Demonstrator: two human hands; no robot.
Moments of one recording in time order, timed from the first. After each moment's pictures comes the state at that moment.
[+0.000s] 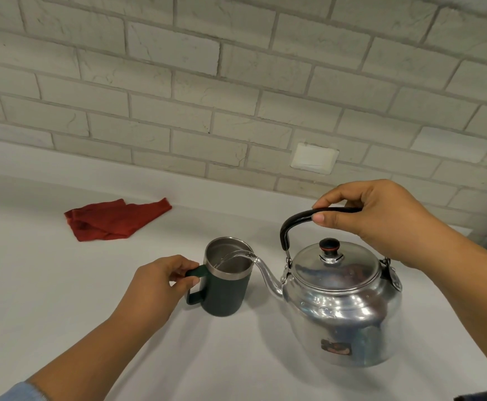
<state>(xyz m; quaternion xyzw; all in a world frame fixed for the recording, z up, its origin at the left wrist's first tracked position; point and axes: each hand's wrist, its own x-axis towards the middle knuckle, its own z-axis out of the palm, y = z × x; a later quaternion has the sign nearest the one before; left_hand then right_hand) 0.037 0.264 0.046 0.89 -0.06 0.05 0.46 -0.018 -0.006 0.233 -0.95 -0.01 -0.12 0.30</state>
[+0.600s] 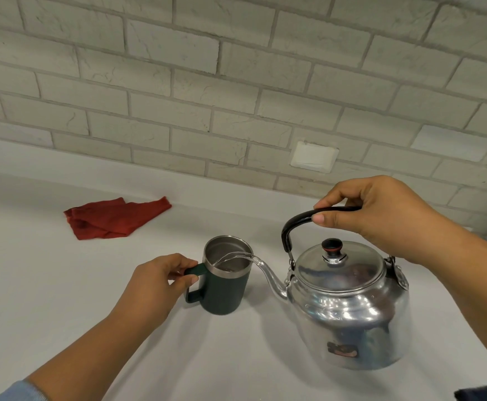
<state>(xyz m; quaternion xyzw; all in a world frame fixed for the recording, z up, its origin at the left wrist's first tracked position) 0.036 0.264 0.047 0.89 -0.06 0.05 0.46 -0.020 -0.007 0.239 -0.95 -0.02 -0.11 0.28</state>
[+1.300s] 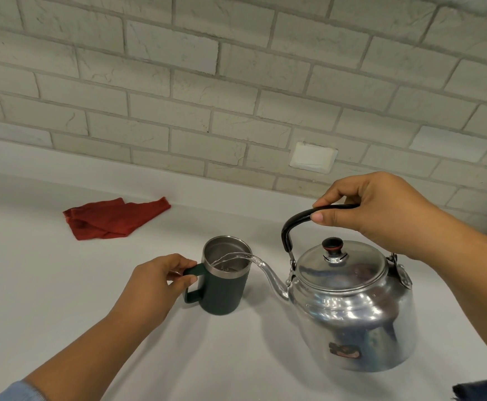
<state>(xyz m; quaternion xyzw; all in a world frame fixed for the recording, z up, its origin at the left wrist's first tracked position) 0.032 0.261 0.054 0.89 -0.04 0.04 0.46 -0.019 -0.005 0.245 -0.96 -0.02 -0.10 0.26</state>
